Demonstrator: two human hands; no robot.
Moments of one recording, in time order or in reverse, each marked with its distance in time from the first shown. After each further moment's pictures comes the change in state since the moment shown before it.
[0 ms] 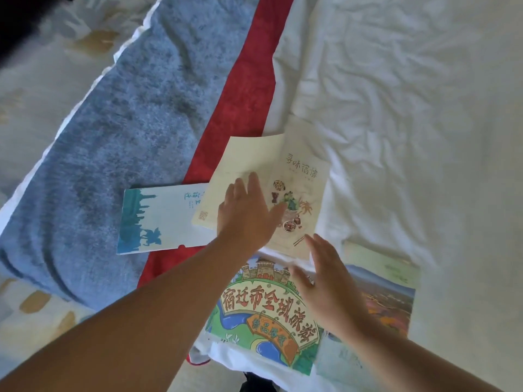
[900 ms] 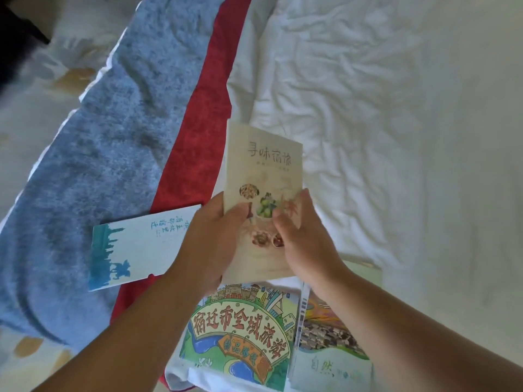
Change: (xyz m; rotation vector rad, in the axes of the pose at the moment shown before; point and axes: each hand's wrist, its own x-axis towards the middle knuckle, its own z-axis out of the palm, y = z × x) left_hand -0.047 0.064 -0.051 -1.075 -0.048 -0.058; right_hand 0.040 -0.022 -0.083 0.723 0.186 0.038
